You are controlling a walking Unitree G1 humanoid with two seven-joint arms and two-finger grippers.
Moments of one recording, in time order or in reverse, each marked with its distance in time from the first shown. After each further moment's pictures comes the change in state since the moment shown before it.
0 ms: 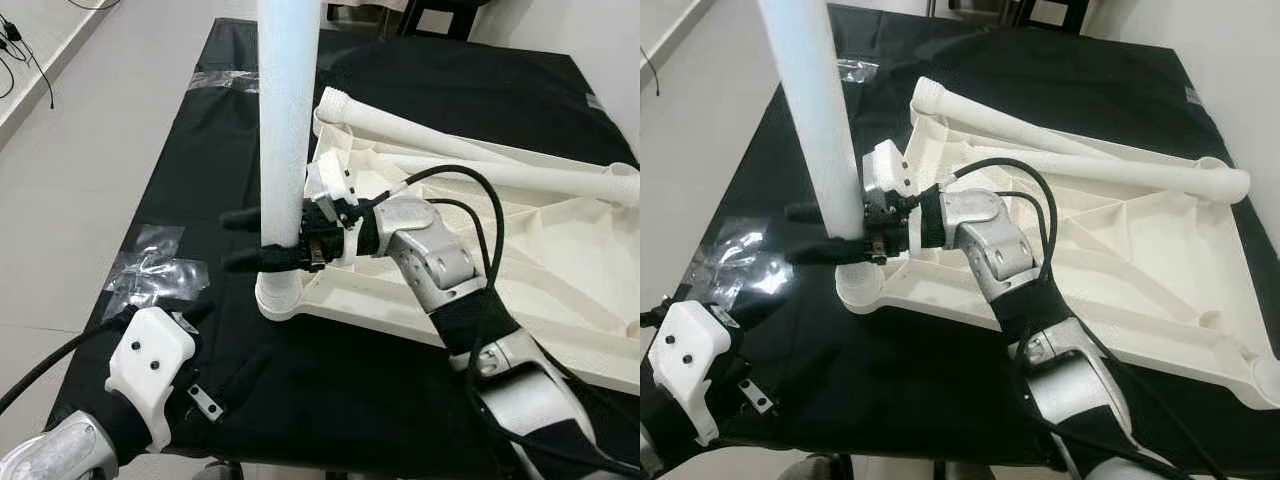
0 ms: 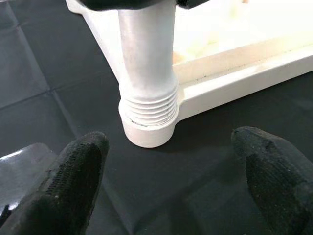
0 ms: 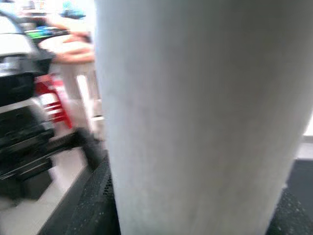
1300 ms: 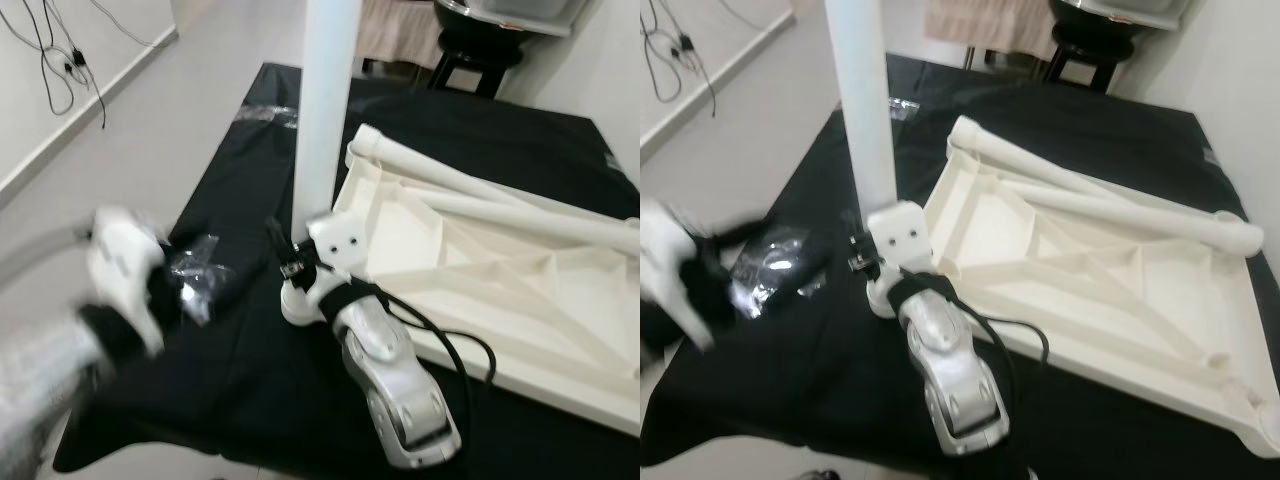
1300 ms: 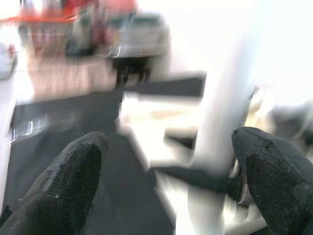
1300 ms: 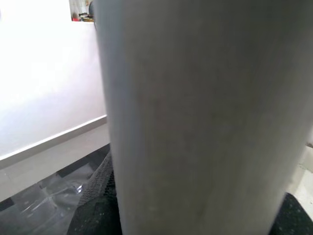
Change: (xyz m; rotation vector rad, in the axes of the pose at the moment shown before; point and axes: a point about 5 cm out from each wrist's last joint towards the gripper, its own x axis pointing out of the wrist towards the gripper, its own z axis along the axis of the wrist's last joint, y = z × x) left arm 0.034 0.058 0.074 -0.038 -0.372 -0.127; right arm 0.012 0.056 -0.042 0.031 0.035 -1.136
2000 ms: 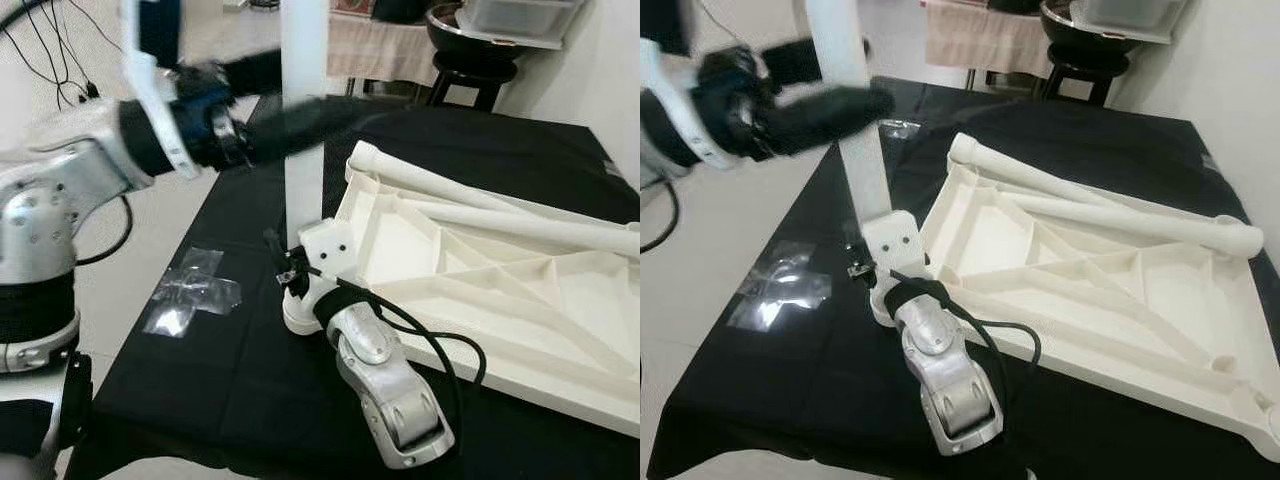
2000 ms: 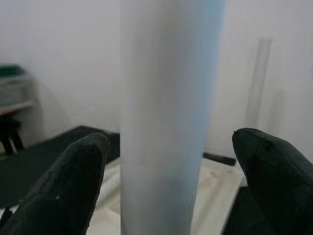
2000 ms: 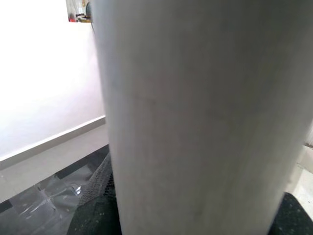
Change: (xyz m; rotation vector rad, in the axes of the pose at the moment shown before) left arm 0.091 0.021 0.057 -0.134 -0.079 -0.540; right arm 0.004 0.006 -0.006 -0.011 0.028 0.001
